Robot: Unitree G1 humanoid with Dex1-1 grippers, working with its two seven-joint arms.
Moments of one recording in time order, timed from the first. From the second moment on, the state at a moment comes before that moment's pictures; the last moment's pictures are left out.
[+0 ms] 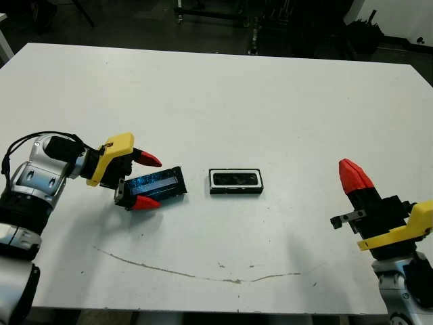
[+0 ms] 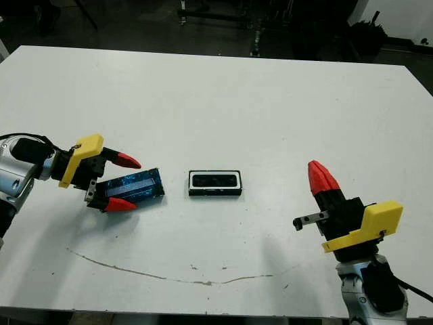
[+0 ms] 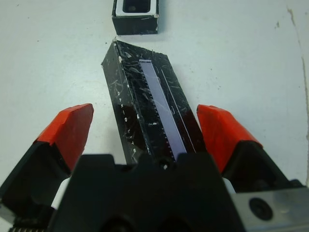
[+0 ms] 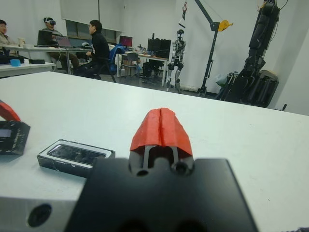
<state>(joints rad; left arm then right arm) -0.65 0.68 -0.23 0.58 -0.11 0.01 -1.41 0.29 -0.28 -0.15 -0.49 0.33 0.02 0.31</state>
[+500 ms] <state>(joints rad) -0.68 0.65 -0.01 0.43 -0.36 0.14 -1.34 0.28 -0.28 -0.14 -0.48 0.33 0.02 0.32</state>
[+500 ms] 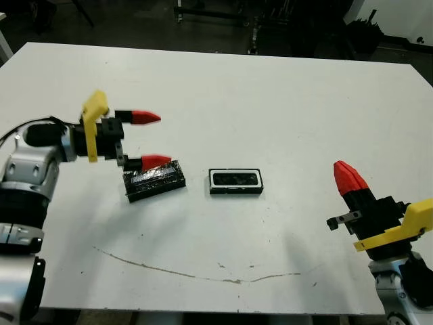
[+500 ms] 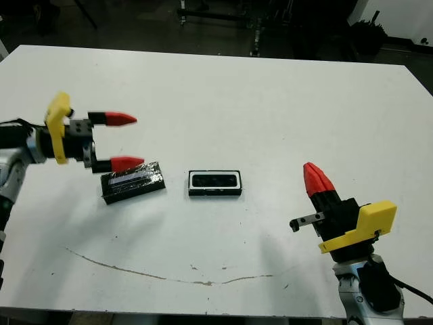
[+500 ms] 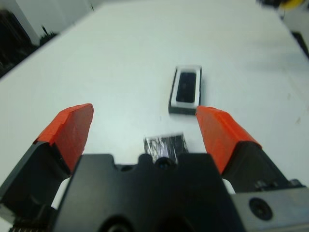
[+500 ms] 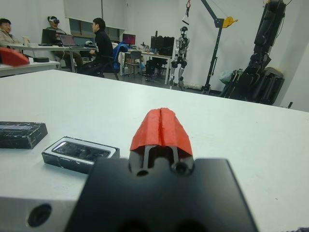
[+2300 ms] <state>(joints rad) -0.51 0.63 -0.09 0.48 -0.23 0.01 -1.25 0.29 -0.28 -0.13 -0.48 0.34 0.04 0.32</state>
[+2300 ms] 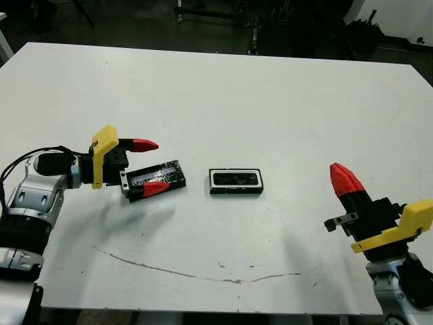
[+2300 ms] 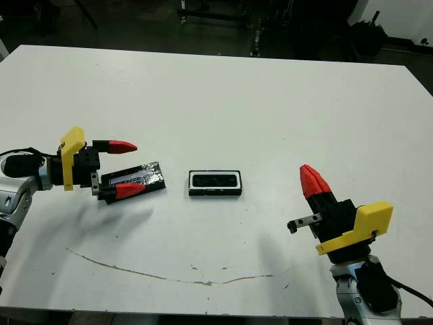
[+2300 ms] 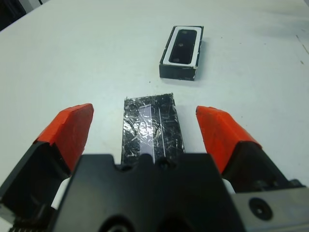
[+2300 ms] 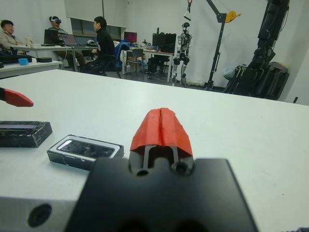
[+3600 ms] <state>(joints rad) -0.52 0.63 -0.10 0.61 -0.19 0.02 -1.29 0.30 -0.28 -0.12 -0.48 0.35 0.04 0.32</state>
